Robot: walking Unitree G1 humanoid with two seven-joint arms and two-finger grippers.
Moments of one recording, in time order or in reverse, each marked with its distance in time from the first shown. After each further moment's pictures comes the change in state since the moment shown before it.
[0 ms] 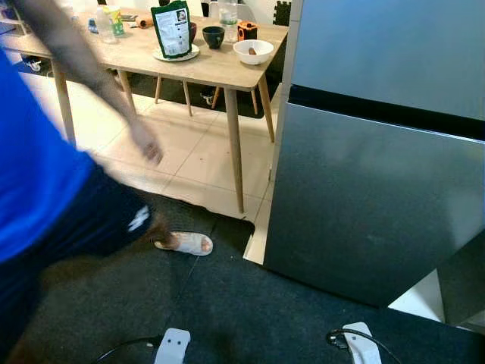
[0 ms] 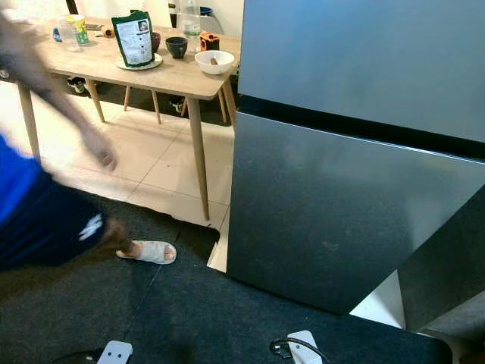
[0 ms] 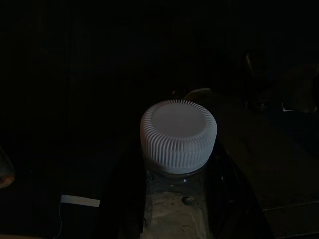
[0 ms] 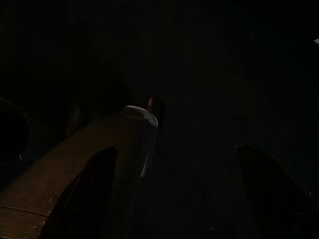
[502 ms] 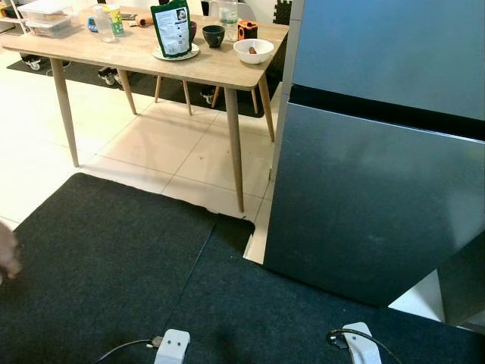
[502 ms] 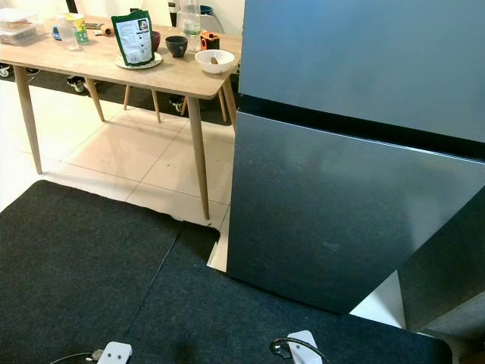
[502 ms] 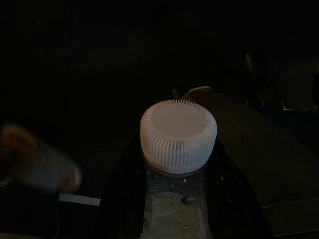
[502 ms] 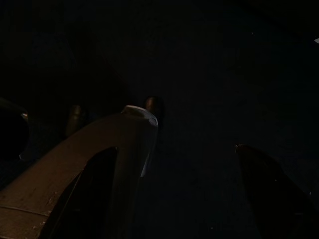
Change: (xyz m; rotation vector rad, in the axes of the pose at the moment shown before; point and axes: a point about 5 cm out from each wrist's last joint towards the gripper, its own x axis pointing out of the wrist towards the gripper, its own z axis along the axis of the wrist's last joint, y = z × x) left arm 0.000 0.000 -0.001 -0.001 0.003 -0.001; right arm 0.000 0.000 0.000 0.000 0.000 0.000
